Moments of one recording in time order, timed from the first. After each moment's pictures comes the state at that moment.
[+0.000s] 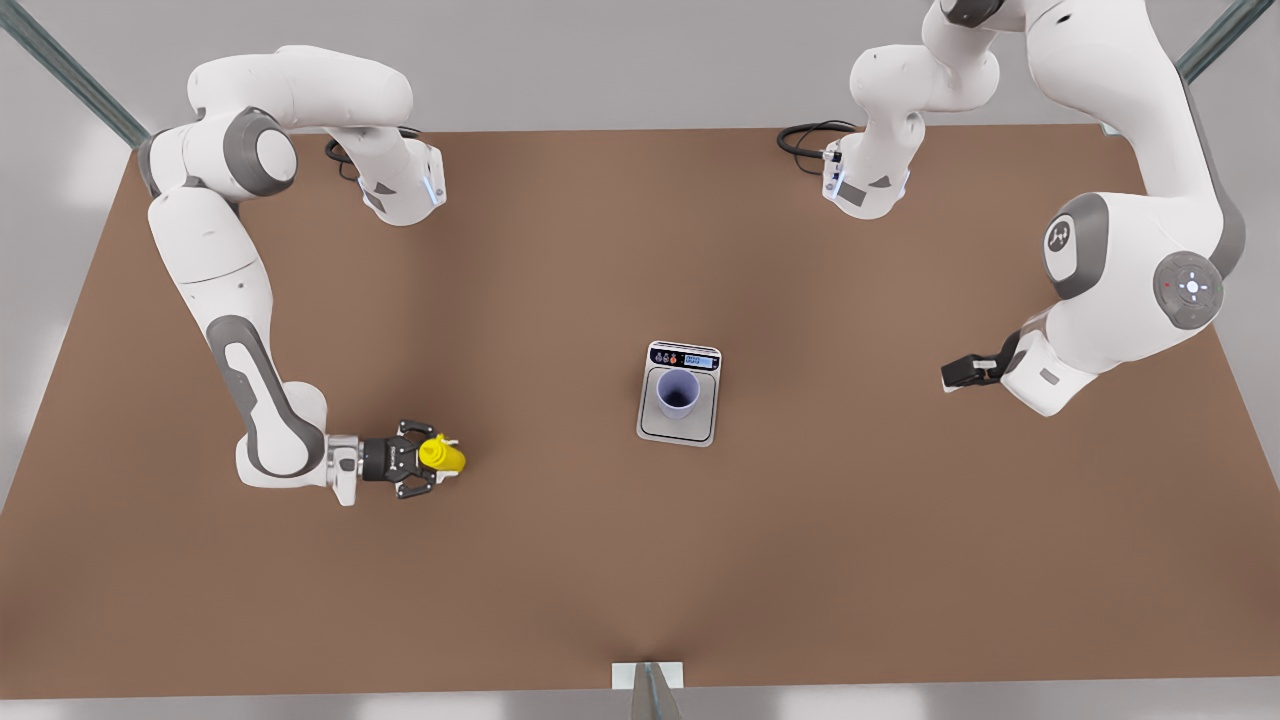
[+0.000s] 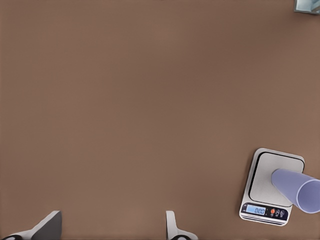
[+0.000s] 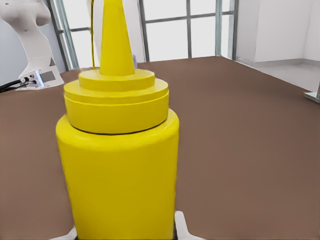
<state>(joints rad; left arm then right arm) -0.05 0.20 0.00 -1.57 -0.09 1.68 -0.11 -0.32 0.88 0.33 -1.67 1.00 1.95 -2.32</state>
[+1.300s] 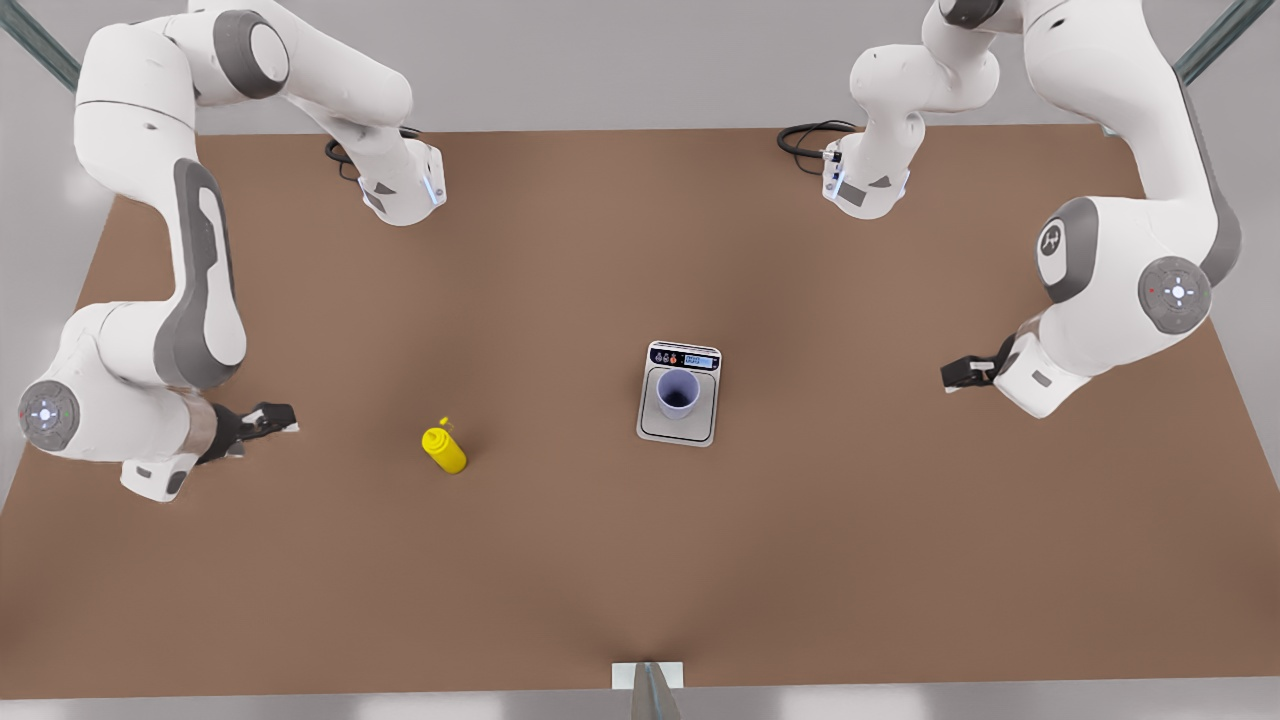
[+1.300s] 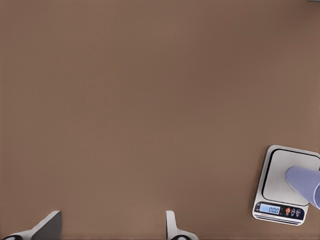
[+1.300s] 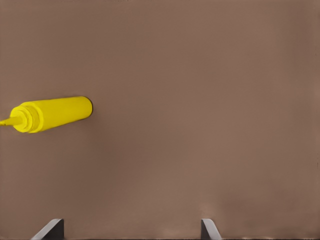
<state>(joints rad) -0.06 0.21 0.00 -1.57 -0.04 1.68 -0.09 -0.31 0.42 0.31 -1.44 -0.05 1.66 -0.29</state>
